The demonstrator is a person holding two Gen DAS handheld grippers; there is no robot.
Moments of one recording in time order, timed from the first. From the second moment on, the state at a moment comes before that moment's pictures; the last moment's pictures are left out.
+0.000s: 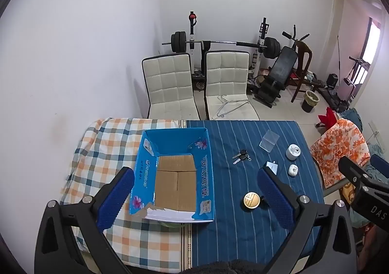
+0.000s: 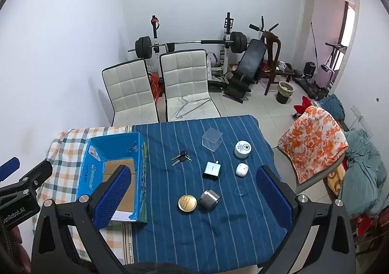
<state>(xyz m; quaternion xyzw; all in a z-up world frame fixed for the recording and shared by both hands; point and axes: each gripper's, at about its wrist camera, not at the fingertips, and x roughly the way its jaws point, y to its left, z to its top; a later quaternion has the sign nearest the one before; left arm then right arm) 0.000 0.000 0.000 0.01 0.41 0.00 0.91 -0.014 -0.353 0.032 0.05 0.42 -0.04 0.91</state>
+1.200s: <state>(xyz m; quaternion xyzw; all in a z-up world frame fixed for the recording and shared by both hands) 0.002 -0.014 0.011 0.01 0.41 0.00 0.91 -0.009 -0.352 0.030 0.05 0.42 -0.04 0.90</state>
